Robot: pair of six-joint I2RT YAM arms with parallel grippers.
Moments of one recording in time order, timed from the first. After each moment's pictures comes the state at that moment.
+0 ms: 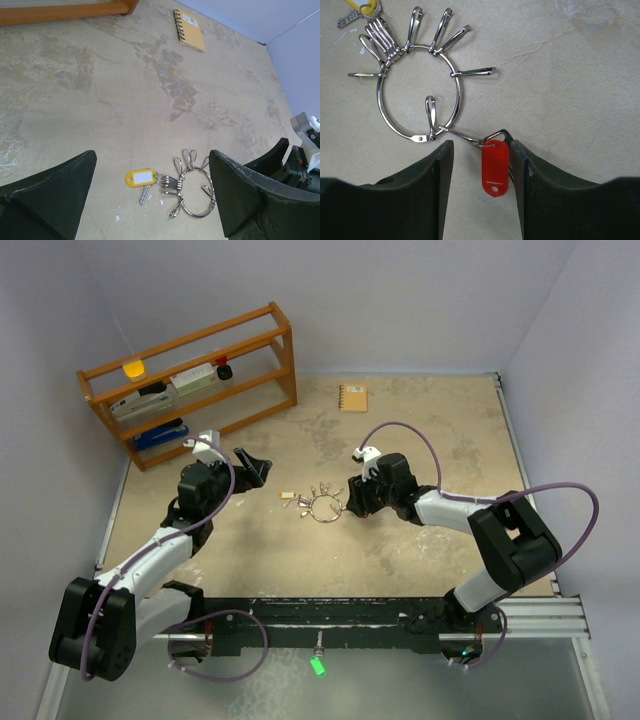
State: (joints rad) left arm -0.27 1.05 0.41 0.43 0.10 -0.58; right arm 0.53 1.56 0.67 0.15 -0.23 0.10
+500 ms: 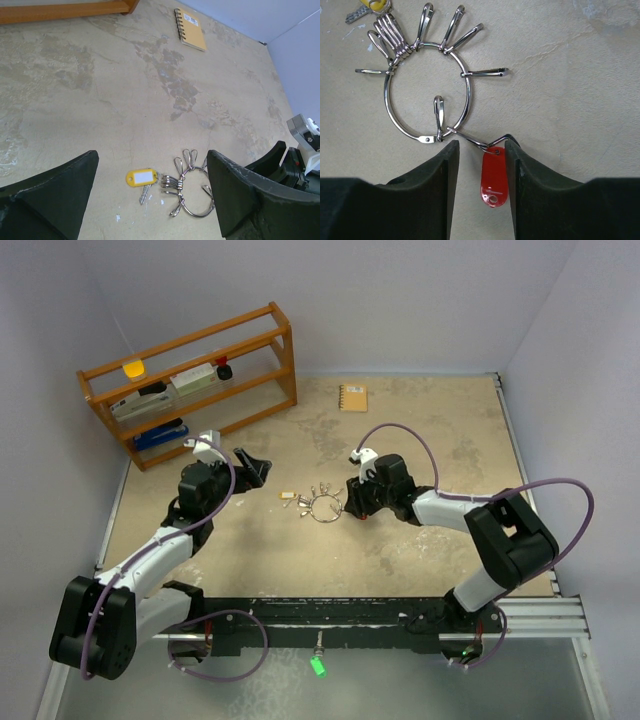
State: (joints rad) left arm -0.27 1.07 0.41 0.43 0.10 -0.58; right arm 0.54 1.58 0.67 0.16 -0.26 0.10
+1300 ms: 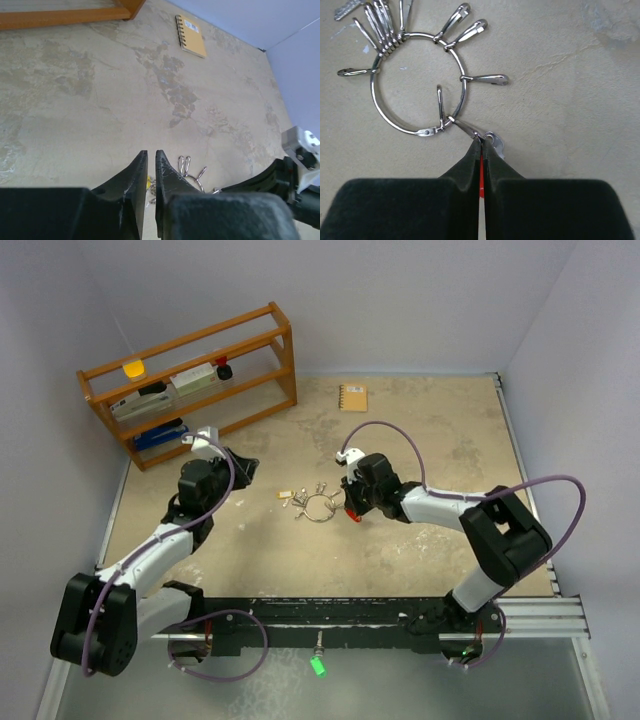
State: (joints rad) left arm -0.27 1.07 0.43 0.43 0.07 -0.60; right arm 0.63 1.62 0.76 0.06 -0.12 0.08
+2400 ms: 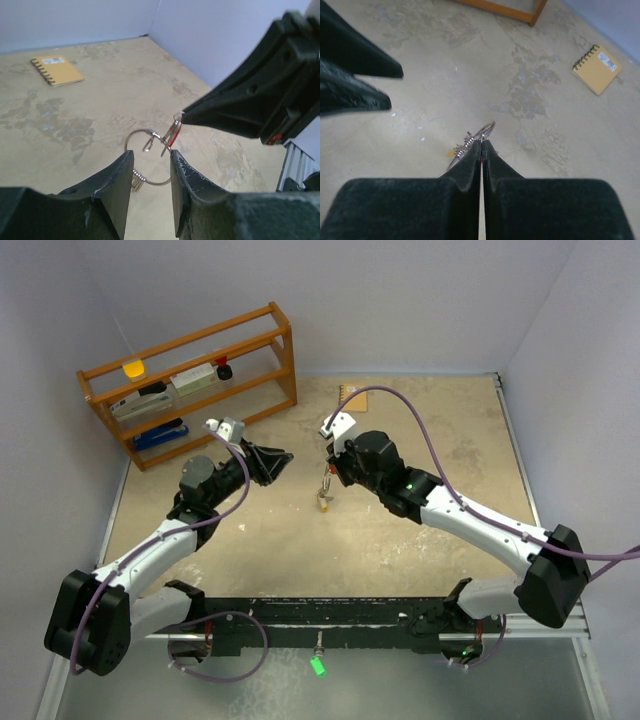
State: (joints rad) left arm -0.44 1.07 0.51 0.63 0.38 -0.43; right arm 0.82 1.31 1.05 -0.14 0.16 -0.11
